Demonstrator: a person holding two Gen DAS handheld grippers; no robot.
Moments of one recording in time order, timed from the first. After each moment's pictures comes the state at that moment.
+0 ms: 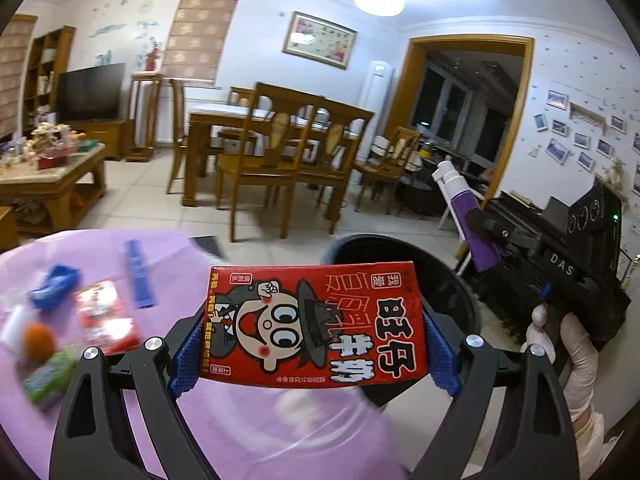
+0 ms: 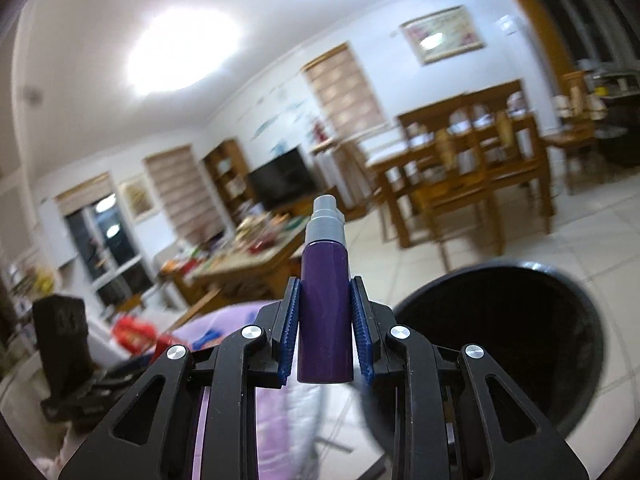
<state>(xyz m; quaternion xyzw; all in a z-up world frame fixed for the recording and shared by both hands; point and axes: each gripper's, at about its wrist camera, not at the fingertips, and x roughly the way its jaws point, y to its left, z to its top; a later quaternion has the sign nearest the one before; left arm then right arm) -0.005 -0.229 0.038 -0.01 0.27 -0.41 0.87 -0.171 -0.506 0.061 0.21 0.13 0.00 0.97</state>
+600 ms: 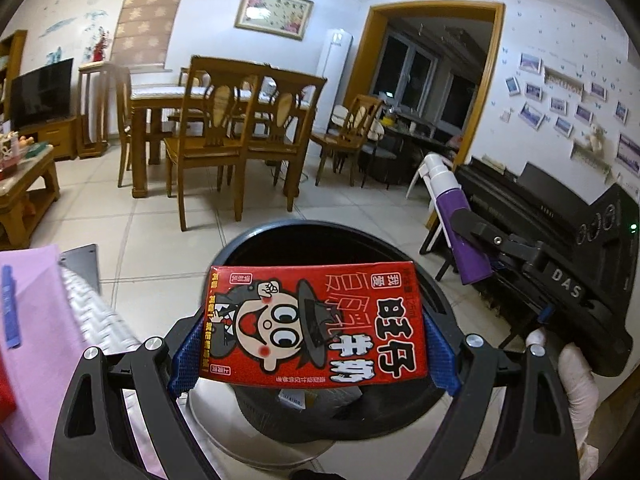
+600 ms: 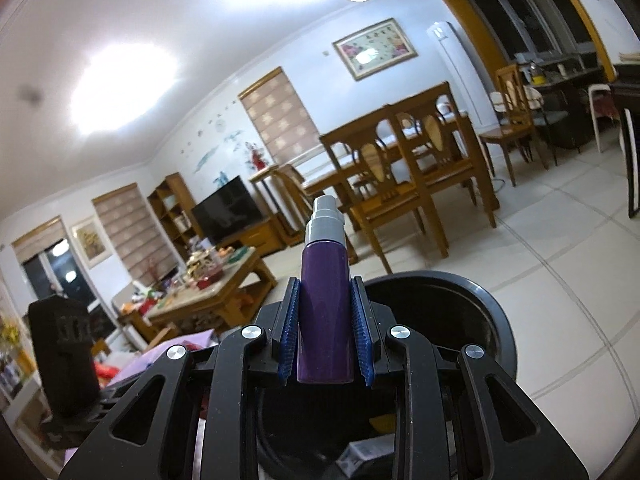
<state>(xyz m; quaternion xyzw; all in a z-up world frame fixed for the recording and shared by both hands) -0.002 -0.361 0.007 0.04 0.30 -0.46 0.83 -0.200 -0.619 0.009 0.26 0.11 -0.10 0.95</state>
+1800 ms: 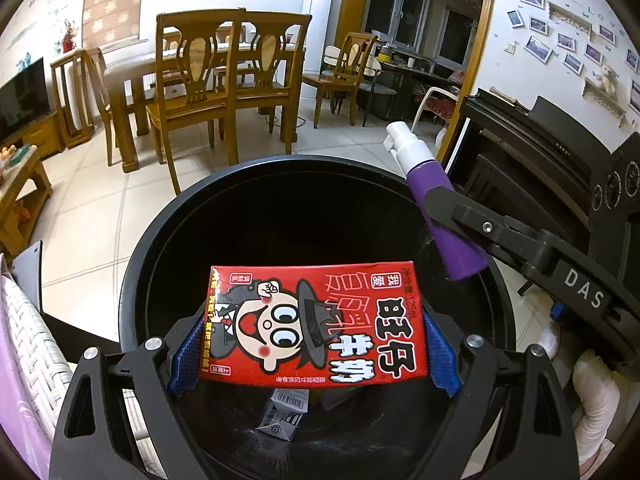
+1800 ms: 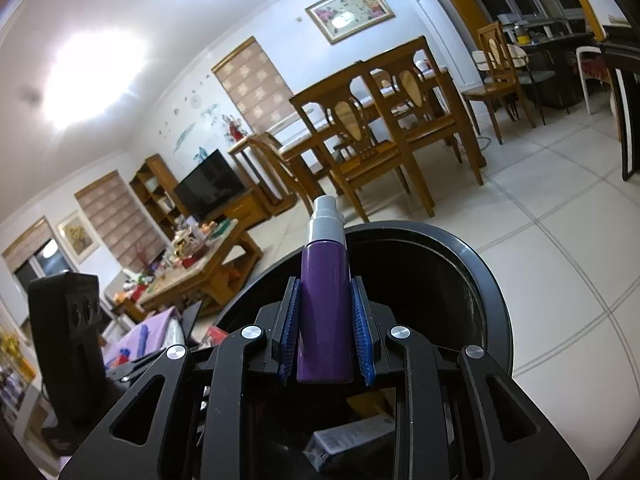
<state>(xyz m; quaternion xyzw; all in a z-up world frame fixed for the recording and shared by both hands) 0.009 -0.439 -0.031 0.13 0.36 -0.46 0.80 -0.143 -0.639 -0.049 0.29 0.17 -0.10 0.93</state>
